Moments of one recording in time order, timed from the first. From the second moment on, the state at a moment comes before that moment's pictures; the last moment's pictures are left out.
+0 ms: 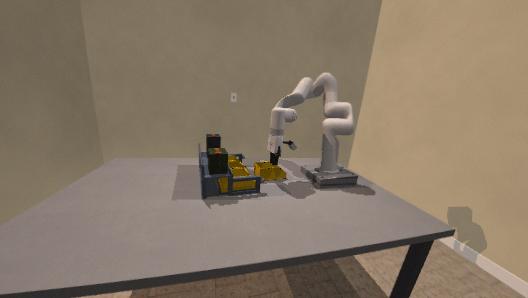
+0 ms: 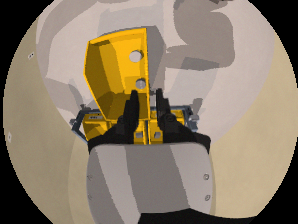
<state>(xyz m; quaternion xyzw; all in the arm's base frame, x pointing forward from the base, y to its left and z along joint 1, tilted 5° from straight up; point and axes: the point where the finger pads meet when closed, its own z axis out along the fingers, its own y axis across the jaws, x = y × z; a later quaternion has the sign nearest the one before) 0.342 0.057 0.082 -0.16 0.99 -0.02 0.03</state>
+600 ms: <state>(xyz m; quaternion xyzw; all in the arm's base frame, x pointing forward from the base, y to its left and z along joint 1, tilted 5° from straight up) 0.340 0.058 0.110 -0.16 0.99 -0.02 0.03</state>
